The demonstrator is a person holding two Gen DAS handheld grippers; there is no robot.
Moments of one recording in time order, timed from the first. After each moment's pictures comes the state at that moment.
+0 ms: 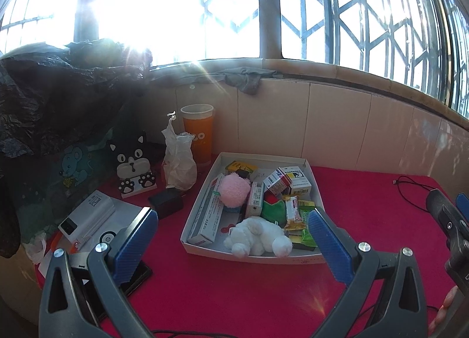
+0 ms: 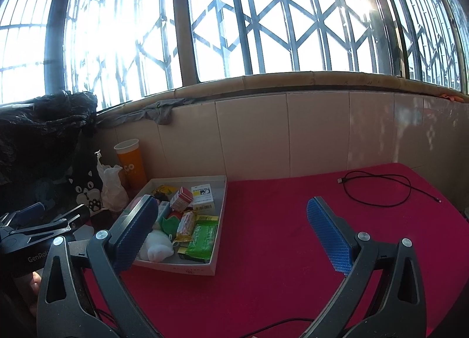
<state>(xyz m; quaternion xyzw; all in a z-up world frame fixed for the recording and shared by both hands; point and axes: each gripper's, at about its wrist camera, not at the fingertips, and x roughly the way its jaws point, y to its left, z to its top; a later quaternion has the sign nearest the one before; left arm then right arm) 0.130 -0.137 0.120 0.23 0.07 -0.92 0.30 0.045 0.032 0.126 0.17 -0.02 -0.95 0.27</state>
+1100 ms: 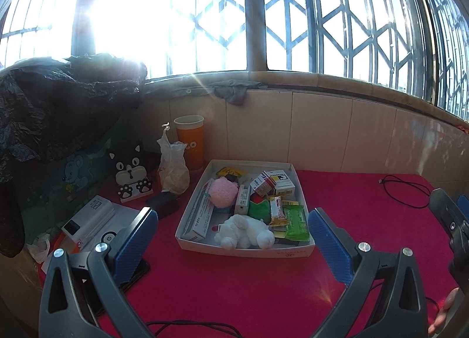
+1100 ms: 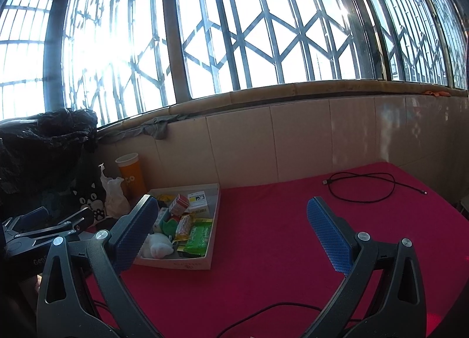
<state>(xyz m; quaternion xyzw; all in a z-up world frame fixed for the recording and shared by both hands) 0.153 -0.104 0.130 0.21 0.05 -0.93 0.29 0.079 0.072 0.130 0.14 -0.05 -0.96 0.25</state>
